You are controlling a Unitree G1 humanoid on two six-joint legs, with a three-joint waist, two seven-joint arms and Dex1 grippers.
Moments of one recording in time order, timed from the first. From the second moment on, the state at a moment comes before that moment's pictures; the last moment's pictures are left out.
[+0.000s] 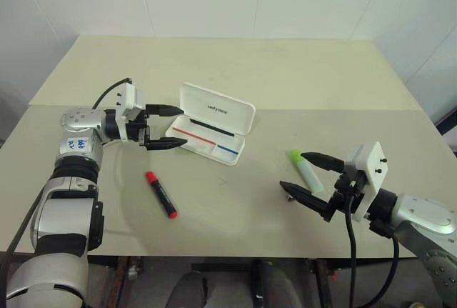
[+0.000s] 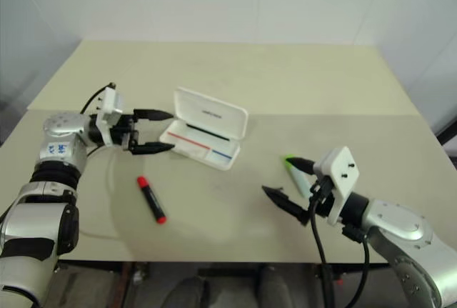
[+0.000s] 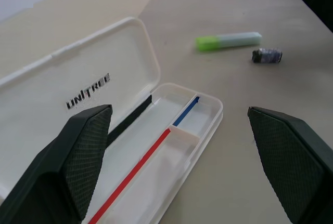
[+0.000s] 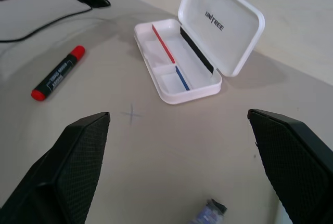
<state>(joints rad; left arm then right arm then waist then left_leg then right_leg) -1.02 0.60 0.02 1.07 -0.26 -0.23 -1.50 0.05 -0.67 -0.25 -0.80 0.75 0.69 0.57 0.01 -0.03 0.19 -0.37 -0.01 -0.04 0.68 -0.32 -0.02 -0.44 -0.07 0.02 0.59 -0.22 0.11</state>
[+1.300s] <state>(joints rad) -1.13 0.56 -0.13 1.30 0.13 -0.36 -1.47 0.29 -0.65 -0.25 -0.90 0.64 0.61 0.48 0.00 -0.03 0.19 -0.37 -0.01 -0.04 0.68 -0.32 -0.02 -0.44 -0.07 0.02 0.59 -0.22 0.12</state>
